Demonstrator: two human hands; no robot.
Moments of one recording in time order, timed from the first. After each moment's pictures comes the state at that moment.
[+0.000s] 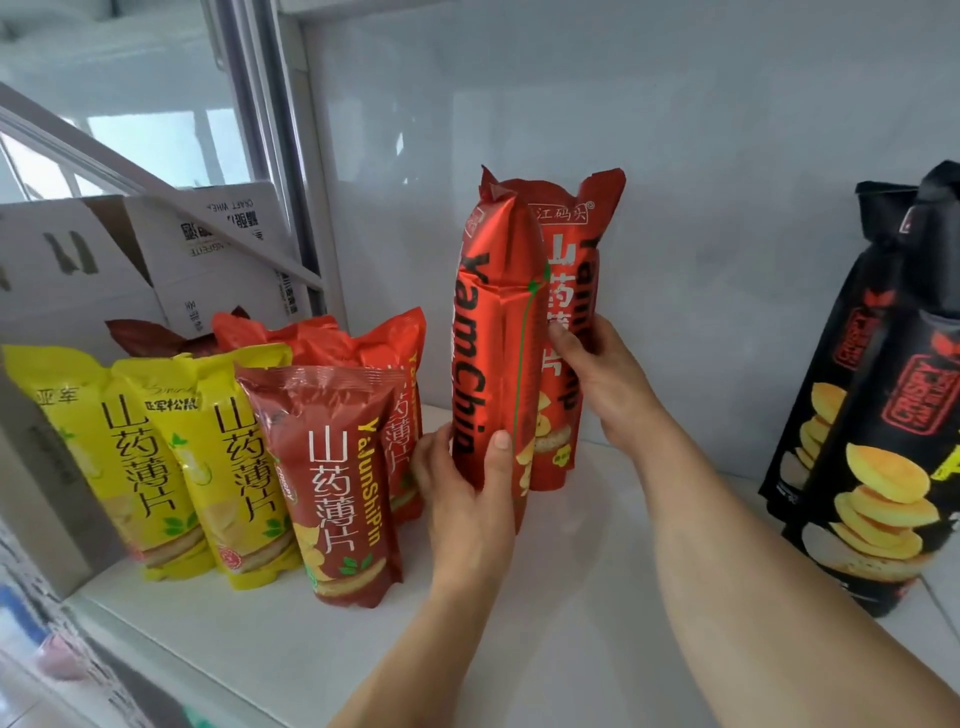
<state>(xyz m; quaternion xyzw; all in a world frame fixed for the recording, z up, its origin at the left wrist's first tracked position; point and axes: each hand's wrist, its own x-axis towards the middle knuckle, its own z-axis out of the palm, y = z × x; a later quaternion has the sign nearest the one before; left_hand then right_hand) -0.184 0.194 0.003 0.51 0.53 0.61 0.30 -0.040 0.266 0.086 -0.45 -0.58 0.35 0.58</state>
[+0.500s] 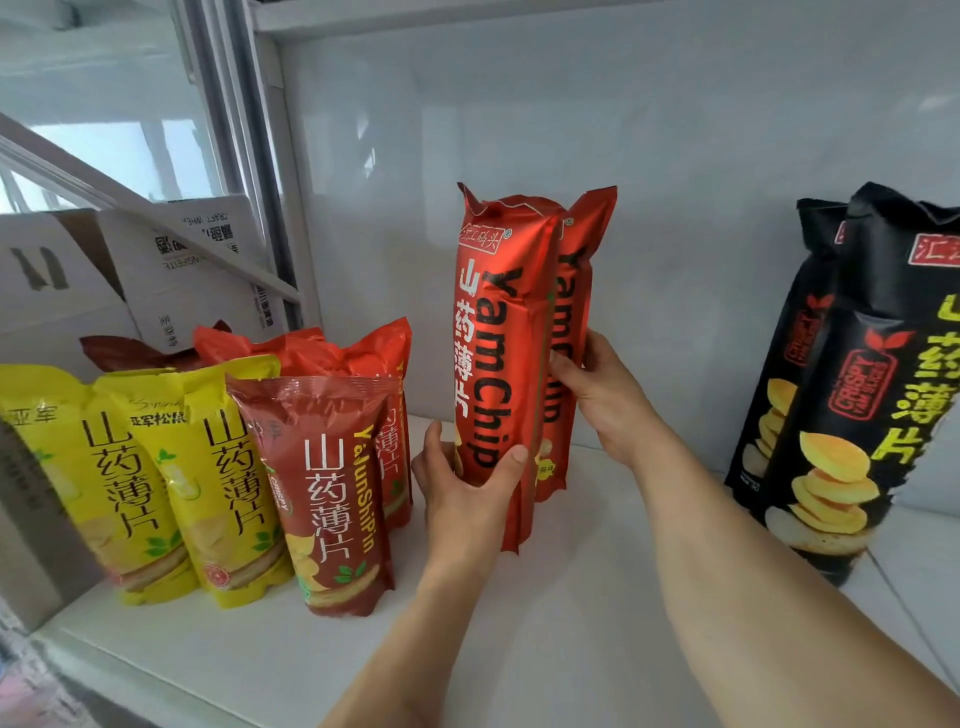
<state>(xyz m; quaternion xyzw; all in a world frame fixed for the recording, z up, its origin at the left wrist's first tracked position) -0.186 0.199 0.007 0.51 0.49 0.58 0.40 -0.023 0.260 0.075 -0.46 -0.57 0.34 0.59</state>
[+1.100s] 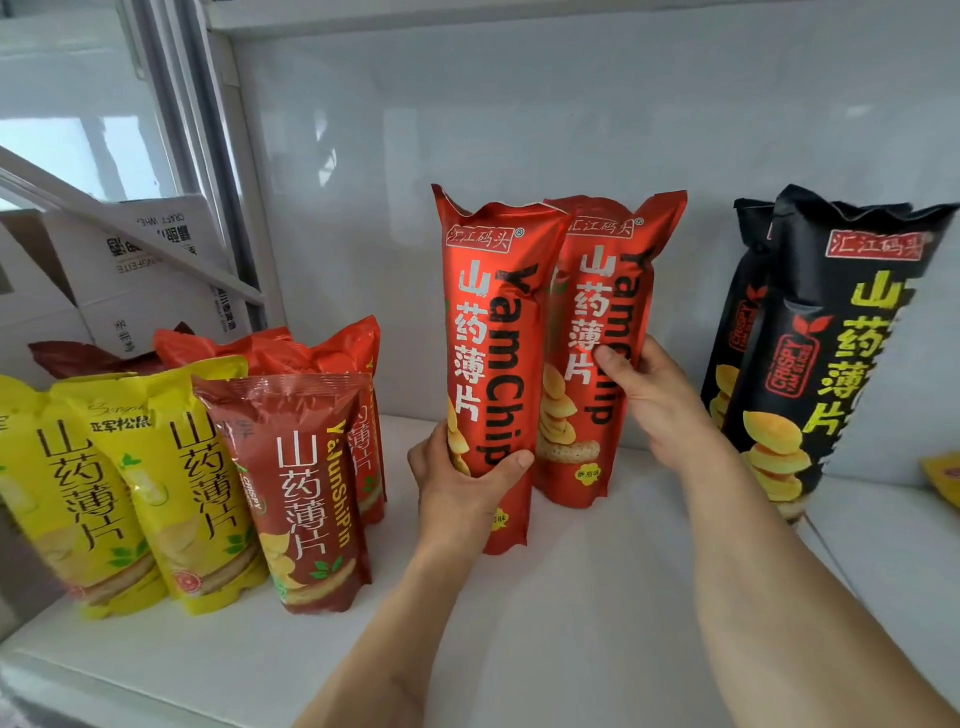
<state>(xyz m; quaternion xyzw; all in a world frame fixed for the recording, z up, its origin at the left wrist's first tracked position) -0.177 0.202 0.003 0.57 0.48 0.52 0.42 0.030 0.203 0.079 -0.51 -0.52 0.29 0.63</state>
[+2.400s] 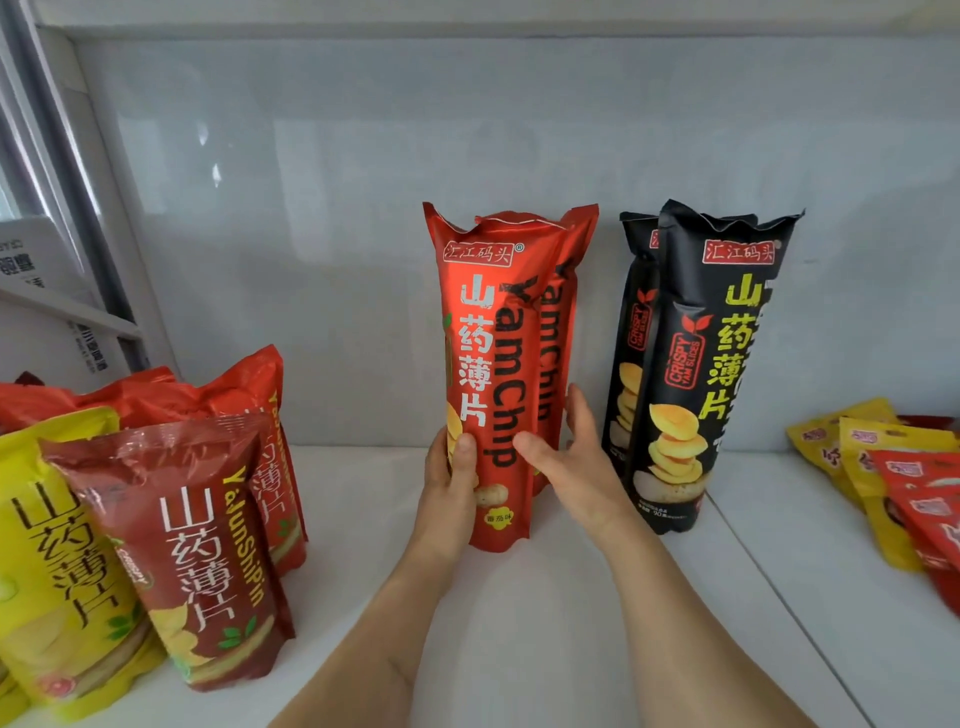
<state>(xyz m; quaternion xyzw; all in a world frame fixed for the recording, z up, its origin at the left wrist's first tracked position) -0.126 0.211 -0.001 0.59 0.30 0.47 0.58 0.011 0.151 0.034 -0.54 -0.51 0.26 0.62</state>
